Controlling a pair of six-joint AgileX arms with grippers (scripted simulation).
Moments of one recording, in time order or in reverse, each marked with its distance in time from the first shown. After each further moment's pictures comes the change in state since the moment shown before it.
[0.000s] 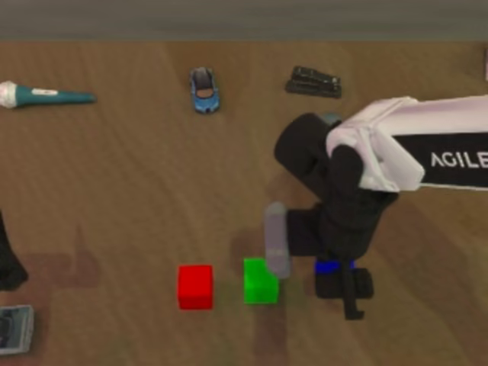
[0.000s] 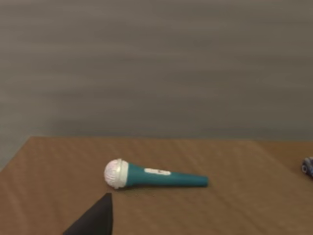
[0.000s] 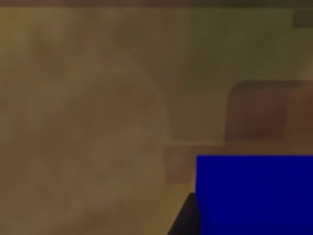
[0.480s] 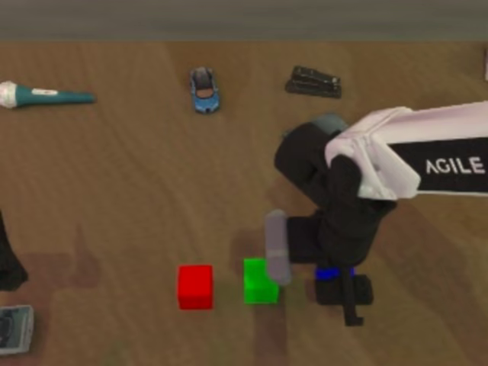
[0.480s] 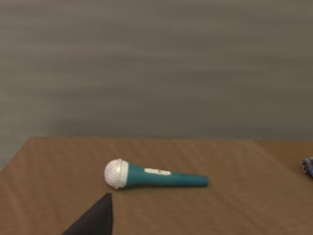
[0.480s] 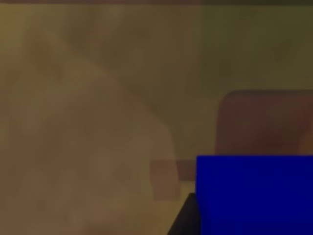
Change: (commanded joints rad) left arm 0.000 0.000 0.000 0.000 0.000 0.000; right arm 0.002 0.017 -0.024 0.037 0.001 -0.002
